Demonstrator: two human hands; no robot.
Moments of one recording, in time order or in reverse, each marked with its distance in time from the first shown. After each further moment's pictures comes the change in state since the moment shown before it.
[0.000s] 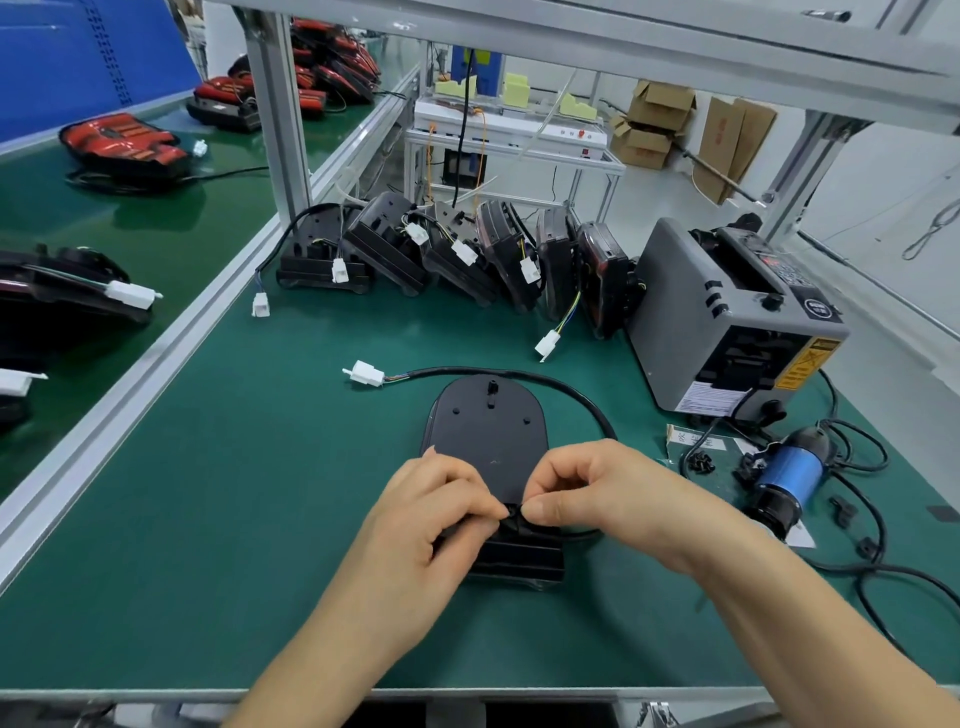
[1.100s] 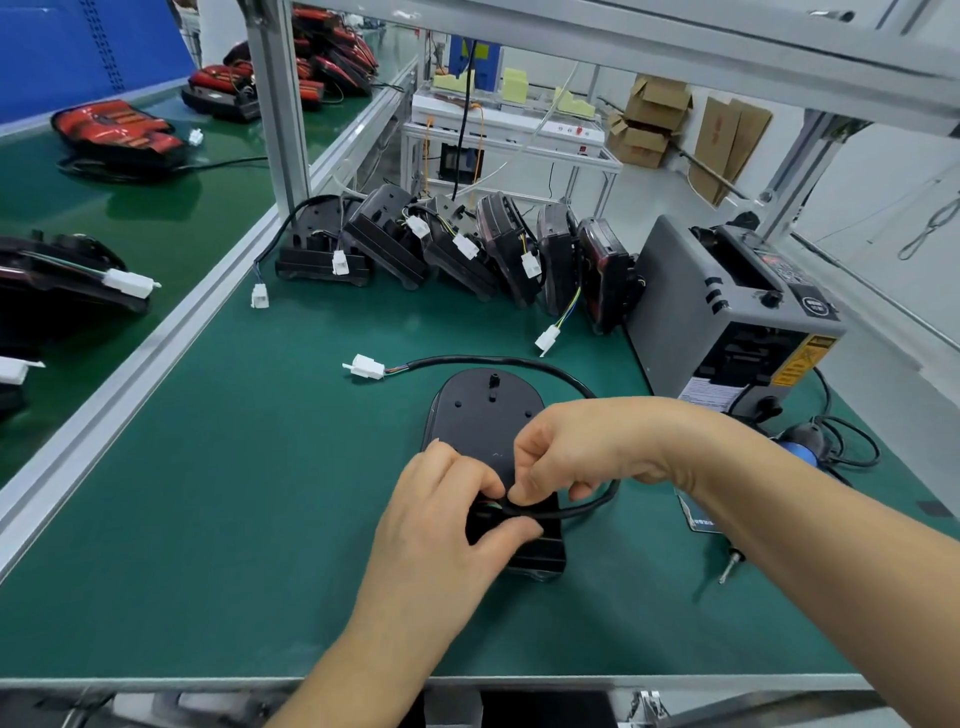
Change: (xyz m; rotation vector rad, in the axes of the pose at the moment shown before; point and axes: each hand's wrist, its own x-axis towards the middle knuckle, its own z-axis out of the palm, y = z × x) left_hand 0.000 0.009 0.022 0.150 0.169 -0.132; right_hand 0.030 -0.040 -0.013 -0.455 -0.289 0.181
